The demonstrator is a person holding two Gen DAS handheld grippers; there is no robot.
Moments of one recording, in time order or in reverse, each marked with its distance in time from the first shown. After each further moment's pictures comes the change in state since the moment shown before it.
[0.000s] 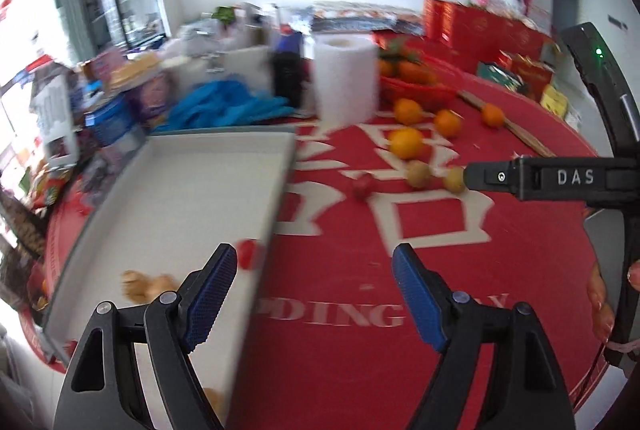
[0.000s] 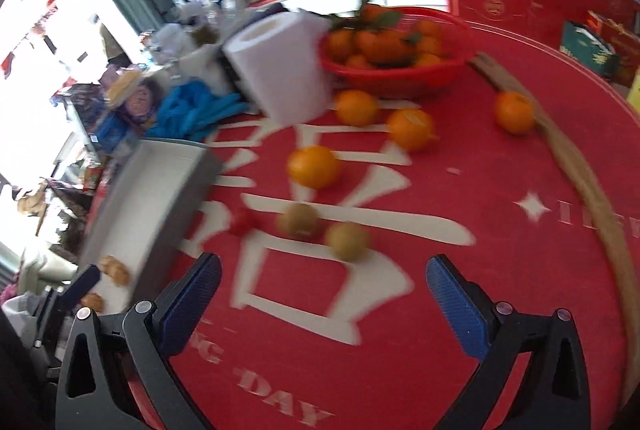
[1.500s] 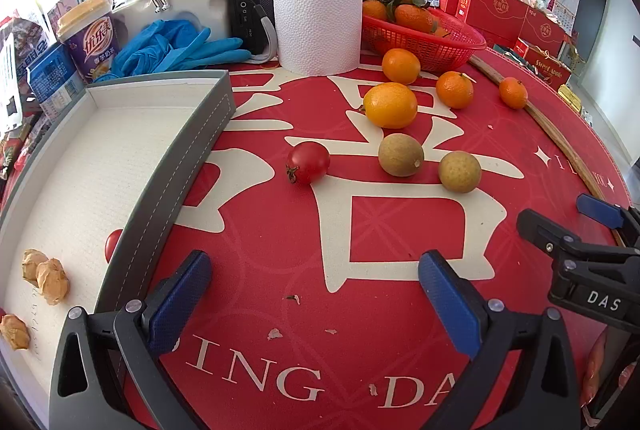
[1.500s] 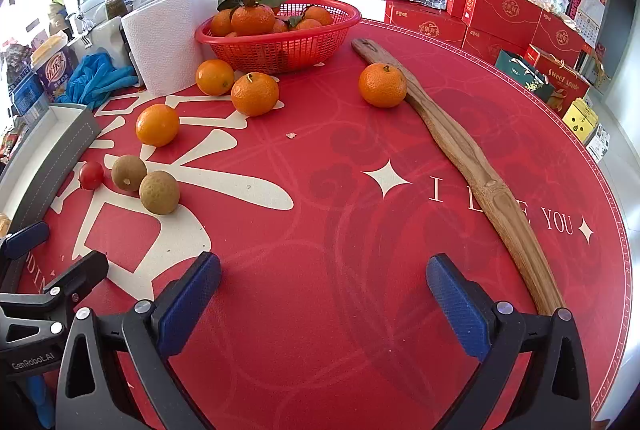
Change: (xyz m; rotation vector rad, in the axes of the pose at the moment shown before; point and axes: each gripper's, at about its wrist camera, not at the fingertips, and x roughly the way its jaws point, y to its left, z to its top) left arm 0.073 -0.036 0.009 -0.115 0.135 -0.013; right arm 0.013 -0.046 -0.022 -0.087 -0.062 -0.271
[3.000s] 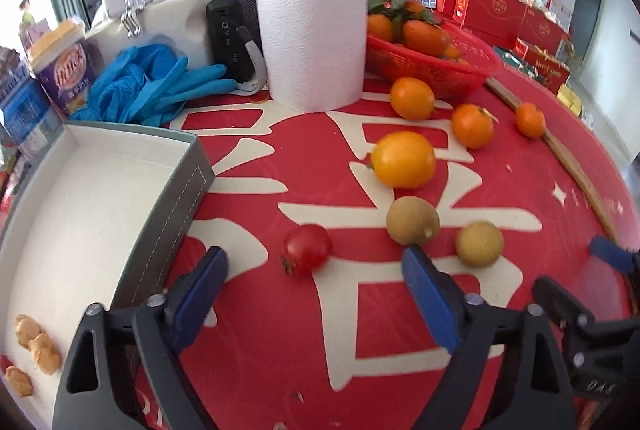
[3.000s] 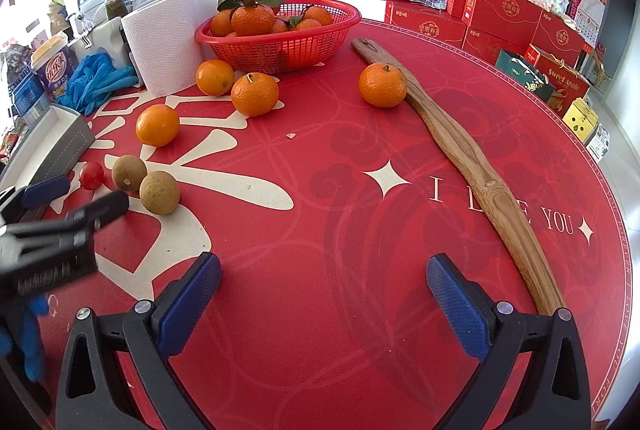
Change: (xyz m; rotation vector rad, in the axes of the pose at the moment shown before) left arm 0.025 0.005 0.044 0.019 -0.012 -0.013; right arm 0.000 -0.001 0.000 -0.001 0.000 0.001
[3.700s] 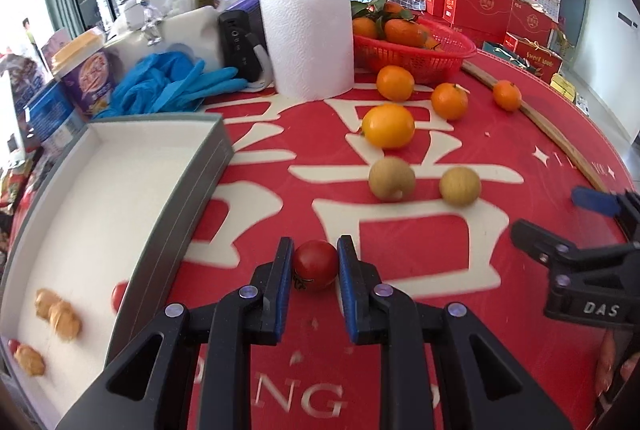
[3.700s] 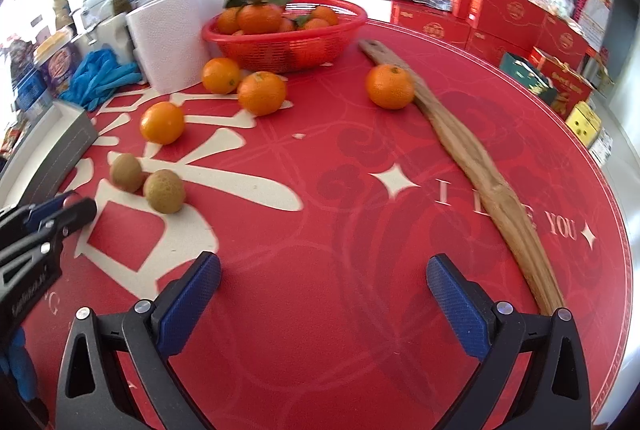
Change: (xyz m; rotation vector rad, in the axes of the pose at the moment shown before) left arm -0.032 -0.001 -0.036 0.065 -0.044 0.030; right arm 0.001 0.012 0.002 -0.055 0.004 0.040
